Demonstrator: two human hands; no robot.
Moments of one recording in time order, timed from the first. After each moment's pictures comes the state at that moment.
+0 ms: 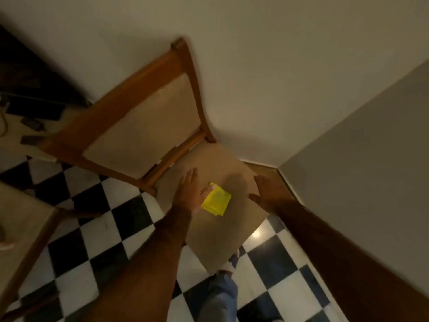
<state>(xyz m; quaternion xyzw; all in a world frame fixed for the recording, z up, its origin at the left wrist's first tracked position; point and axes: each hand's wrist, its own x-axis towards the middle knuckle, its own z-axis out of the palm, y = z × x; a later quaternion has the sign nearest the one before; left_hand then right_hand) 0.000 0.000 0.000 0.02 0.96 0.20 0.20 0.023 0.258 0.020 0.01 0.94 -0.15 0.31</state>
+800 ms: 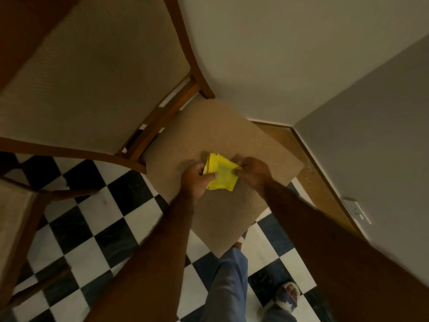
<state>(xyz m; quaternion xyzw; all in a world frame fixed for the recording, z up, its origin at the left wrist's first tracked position) 0.005 0.007 -0.135 -0.18 0.83 0.44 0.29 0.015 0.202 -0.137 0.25 0.80 -0.45 0.31</state>
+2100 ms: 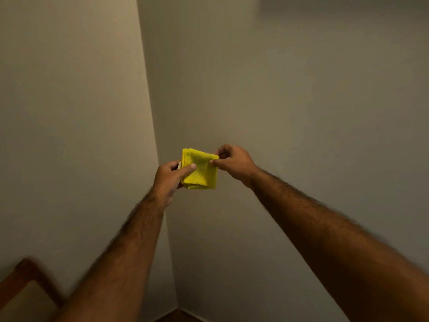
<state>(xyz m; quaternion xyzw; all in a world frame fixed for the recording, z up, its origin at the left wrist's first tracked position) 0.064 0.400 0.514 0.29 0.64 0.69 0.19 0.213 0.541 0.570 0.24 0.82 -0.43 -0.29</state>
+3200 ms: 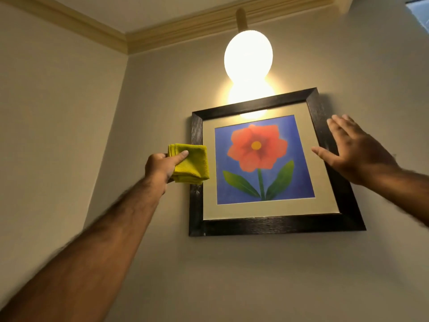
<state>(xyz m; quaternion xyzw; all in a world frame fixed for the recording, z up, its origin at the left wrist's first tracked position) 0.158 0.538 1.067 0.43 0.46 0.77 -0.09 0.565 0.696 1.041 0.33 0.67 0.29 -0.60</state>
